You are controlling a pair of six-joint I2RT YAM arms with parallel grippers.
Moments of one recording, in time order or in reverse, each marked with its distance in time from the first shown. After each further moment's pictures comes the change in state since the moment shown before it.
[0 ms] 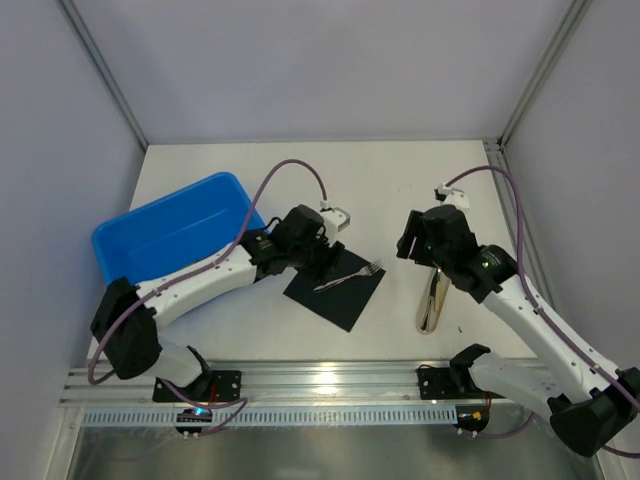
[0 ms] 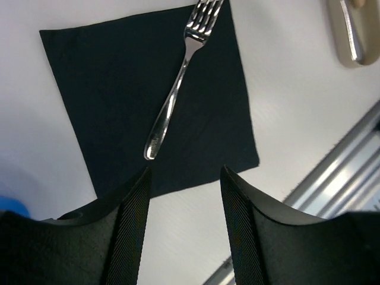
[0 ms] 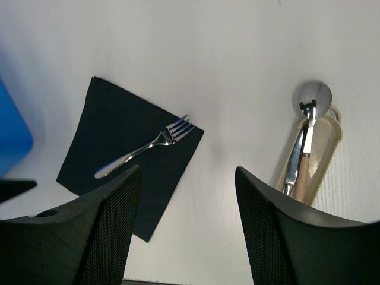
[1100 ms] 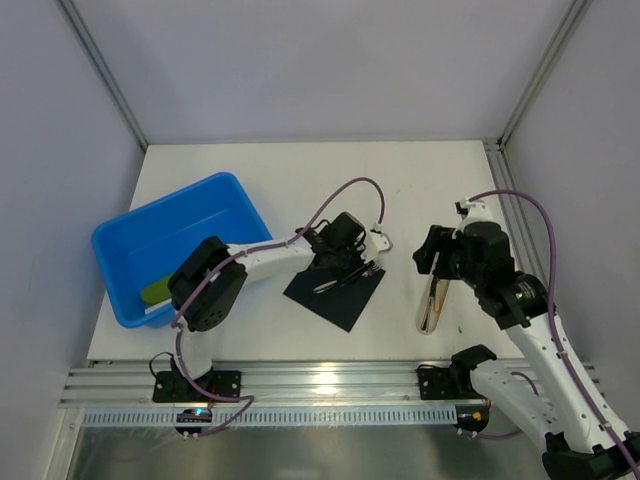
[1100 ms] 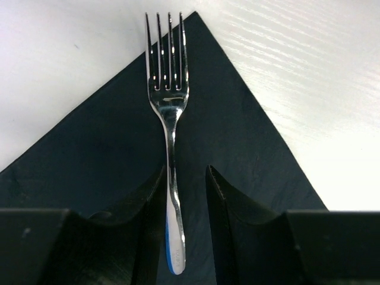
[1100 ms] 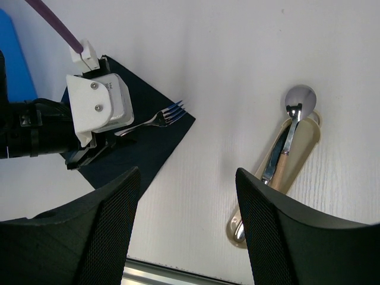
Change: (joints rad) left arm -0.040 0.528 0.209 0.153 0.093 0.443; right arm -0.195 -0.281 -0.121 -0.030 -0.281 -0.255
